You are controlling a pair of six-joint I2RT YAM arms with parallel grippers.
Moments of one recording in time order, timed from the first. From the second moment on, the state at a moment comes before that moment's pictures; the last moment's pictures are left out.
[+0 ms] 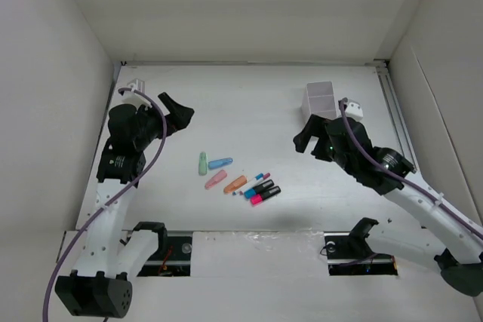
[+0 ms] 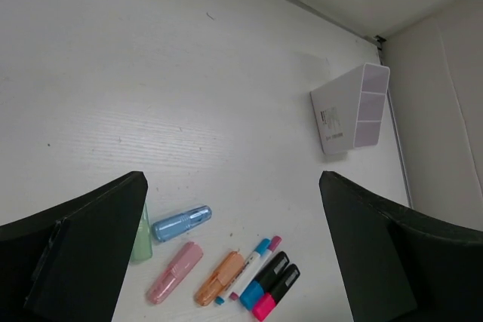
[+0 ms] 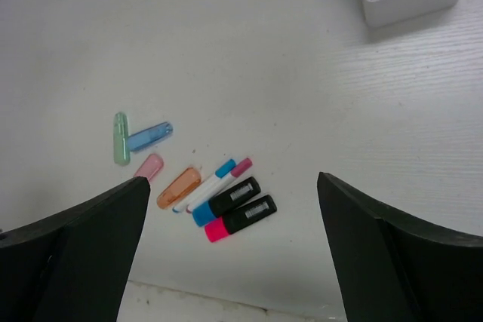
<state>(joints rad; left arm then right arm) -0.07 0.86 0.90 -0.35 0.27 -0.58 0.75 0.93 1.07 -0.74 0.42 0.80</state>
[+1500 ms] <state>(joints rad) -0.07 0.58 1.13 -0.93 -0.16 -0.76 1.07 2.47 2.19 -0.75 0.28 0.65</state>
